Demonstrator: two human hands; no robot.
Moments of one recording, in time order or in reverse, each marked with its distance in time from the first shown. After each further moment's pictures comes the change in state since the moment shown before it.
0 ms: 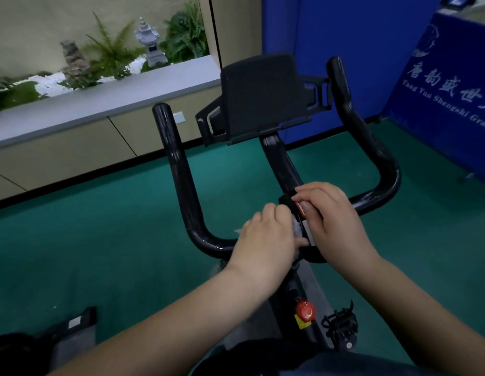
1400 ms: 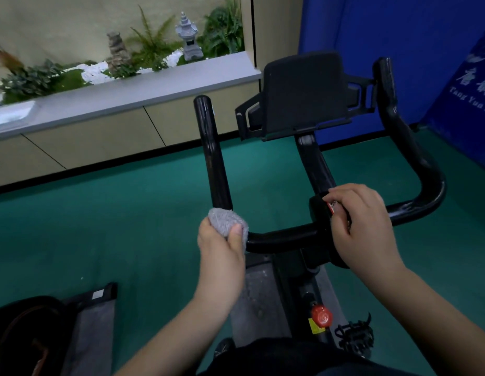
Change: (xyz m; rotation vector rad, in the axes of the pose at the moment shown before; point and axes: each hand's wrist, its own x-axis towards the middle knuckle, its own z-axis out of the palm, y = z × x) left_hand -0.059 -0.067 0.010 -0.753 0.512 -0.599; right_hand 0.002 -0.007 0.006 -0.103 0.010 0.016
